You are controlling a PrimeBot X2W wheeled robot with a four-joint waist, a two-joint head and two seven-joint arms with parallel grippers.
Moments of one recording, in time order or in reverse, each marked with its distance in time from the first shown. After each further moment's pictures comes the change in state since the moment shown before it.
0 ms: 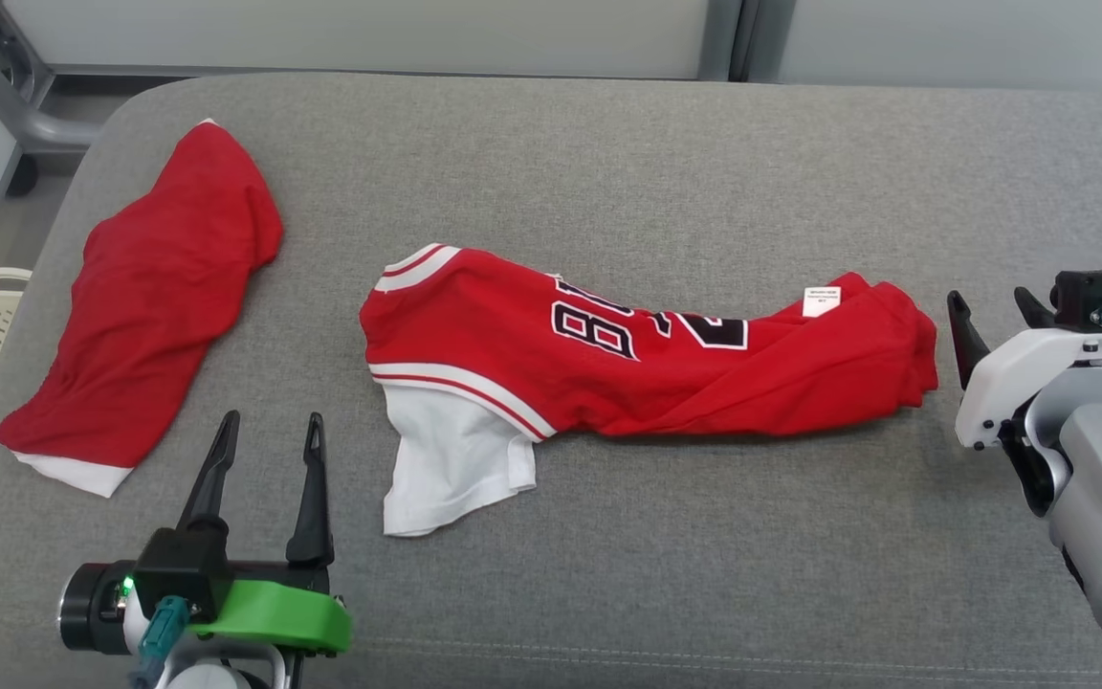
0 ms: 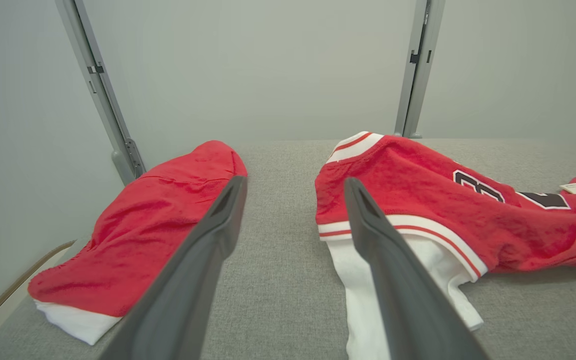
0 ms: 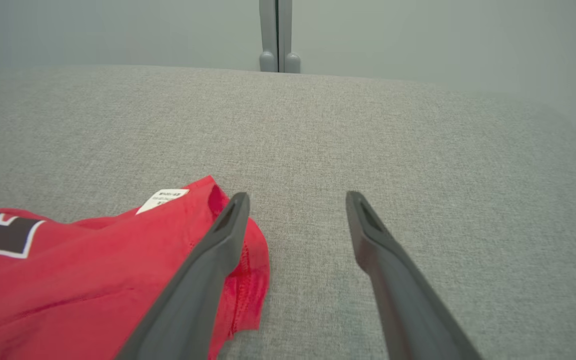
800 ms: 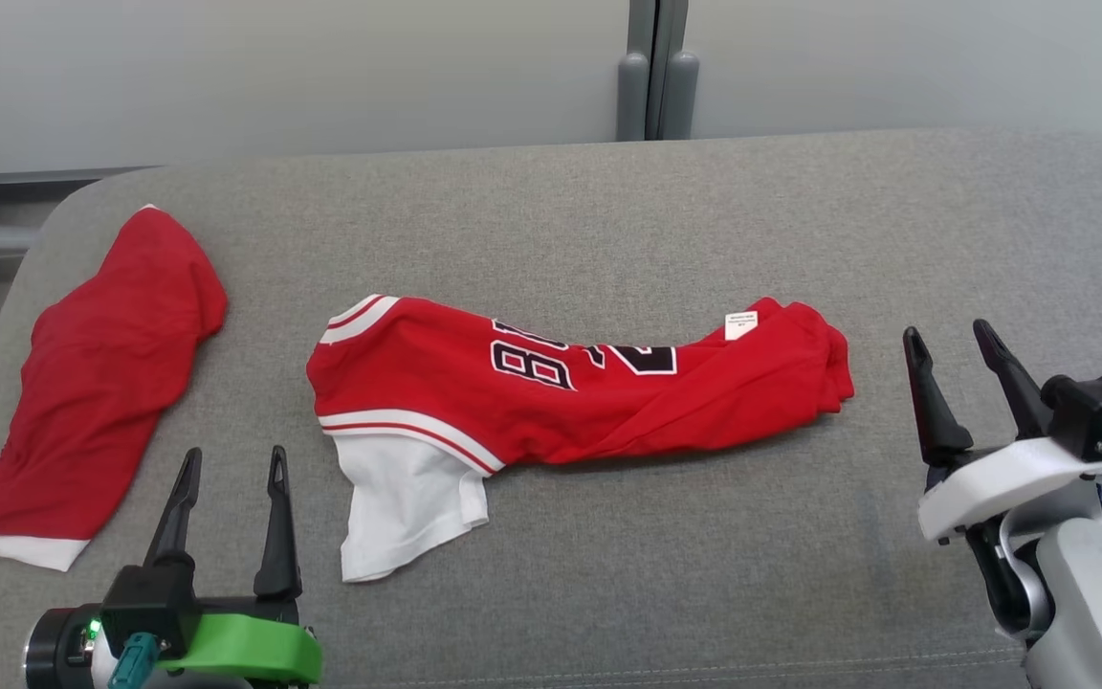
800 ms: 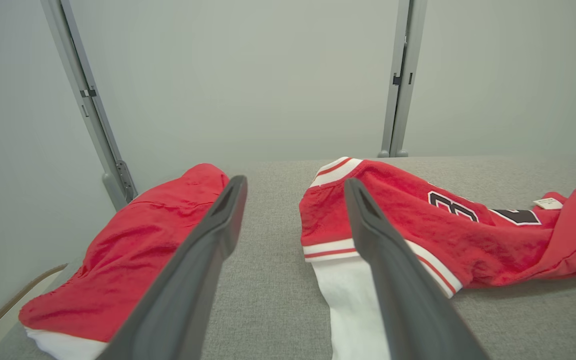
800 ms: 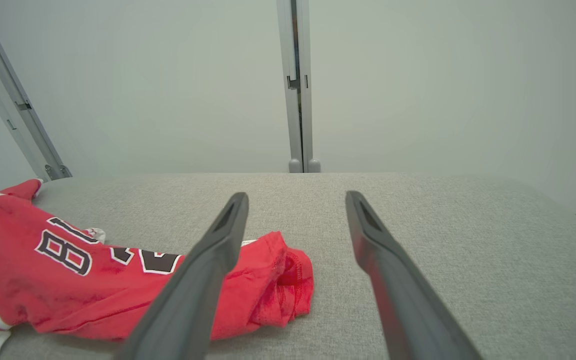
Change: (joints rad) left arm 0.061 0.000 0.059 -0.022 0.008 0.001 0.000; right arm 0.466 0.063 -0.308 -0.733 -0.196 0.000 -0.006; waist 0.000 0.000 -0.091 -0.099
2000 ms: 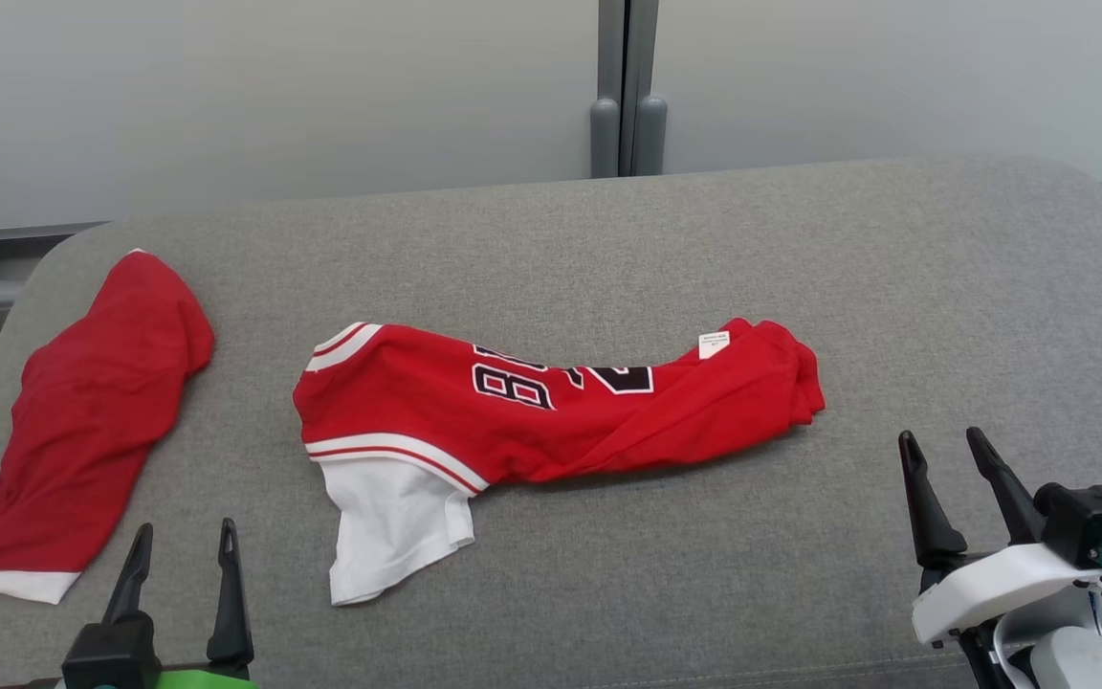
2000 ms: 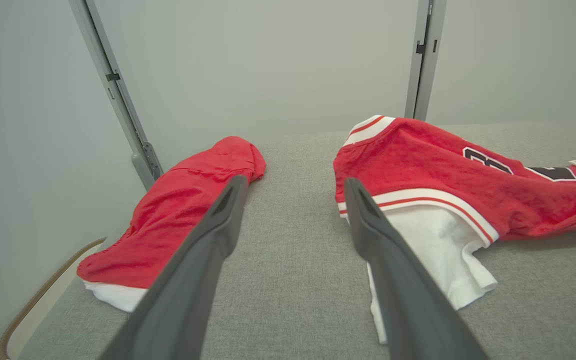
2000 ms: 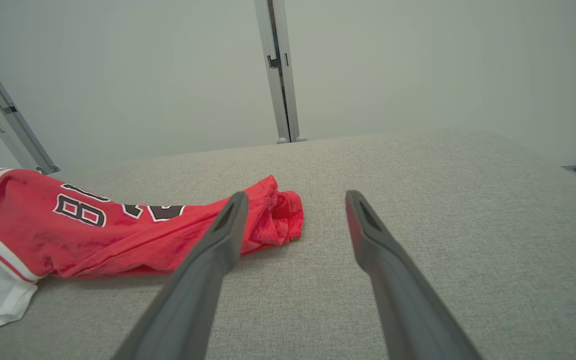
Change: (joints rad) left arm 0.082 0.048 0.062 0.053 0.006 0.015 0.000; right arm 0.228 0.067 -0.058 -0.114 -0.024 0.000 0.001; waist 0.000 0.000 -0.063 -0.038
